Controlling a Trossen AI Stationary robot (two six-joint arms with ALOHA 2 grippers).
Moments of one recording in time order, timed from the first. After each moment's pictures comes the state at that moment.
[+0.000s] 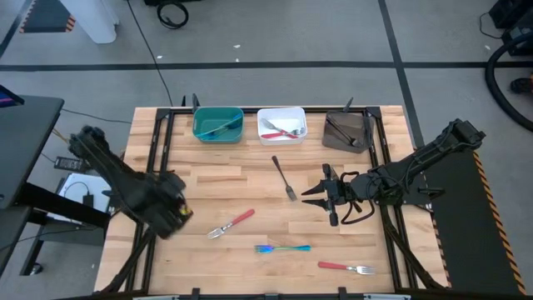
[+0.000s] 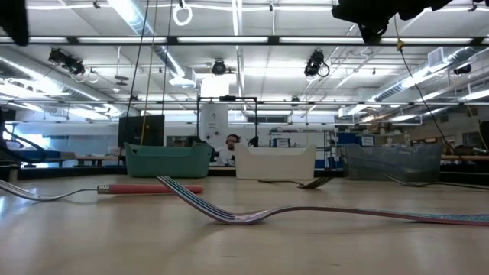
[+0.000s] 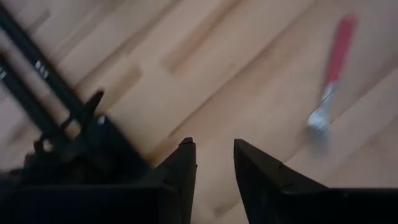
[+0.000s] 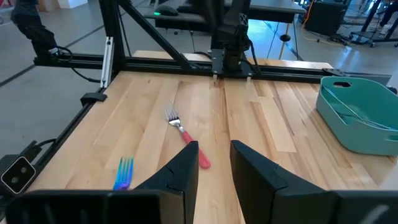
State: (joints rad) left arm -0.75 1.26 1.20 -1.57 -0.40 -1.59; right arm 0.43 1.07 0.59 0.18 0.38 0.06
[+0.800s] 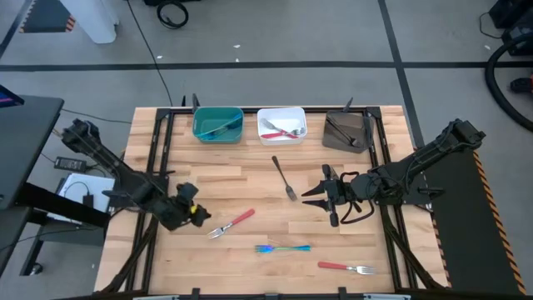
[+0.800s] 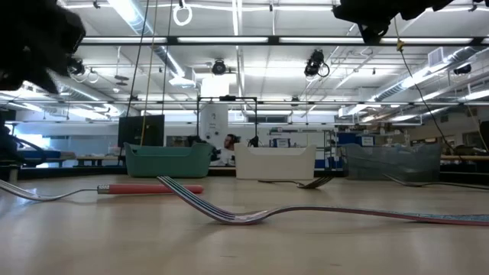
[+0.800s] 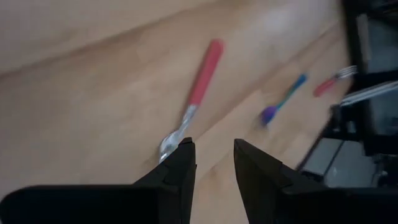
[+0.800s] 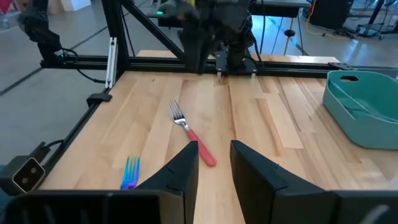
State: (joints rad) left arm -0.68 0.98 0.59 -0.49 -0.44 -1.71; right arm 0.43 1.07 0.59 0.18 0.36 0.09
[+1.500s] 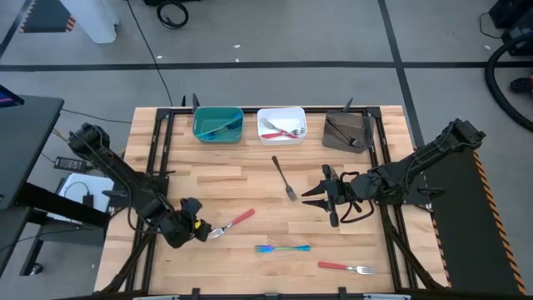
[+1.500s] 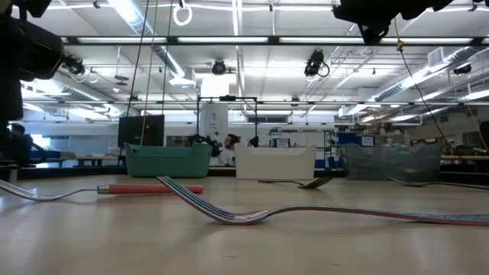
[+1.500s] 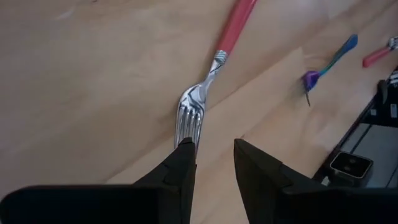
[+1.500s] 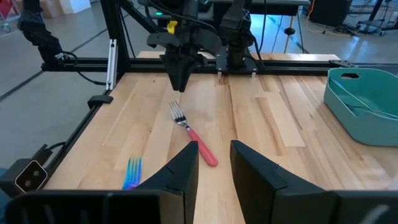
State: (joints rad) left arm -0.79 1.21 0.57 -0.34 -0.40 -1.85; right arm 0.43 1.07 0.59 0.18 0.36 0.11
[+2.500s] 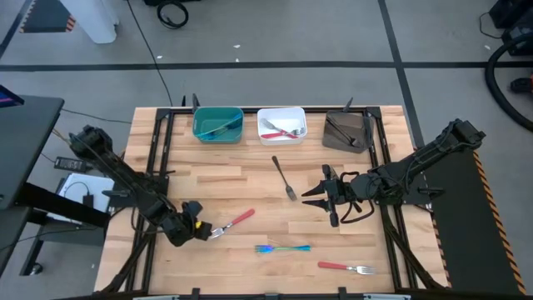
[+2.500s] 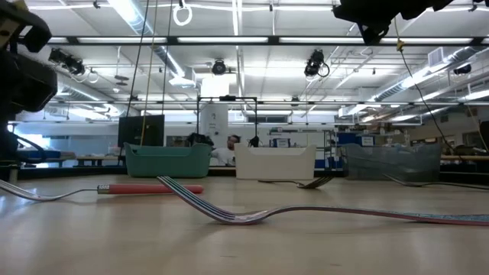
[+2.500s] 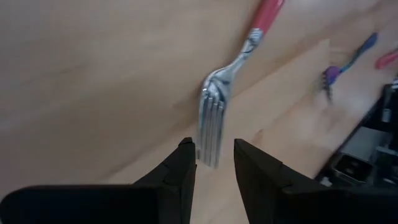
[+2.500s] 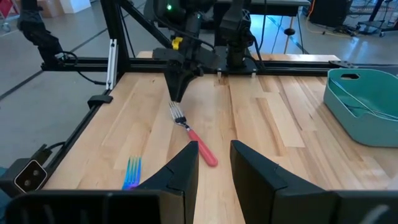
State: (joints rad) left arm -0.79 1.26 0.44 -0.11 -0.34 -1.94; right arm 0.43 1.07 0.59 0.18 0.36 0.11
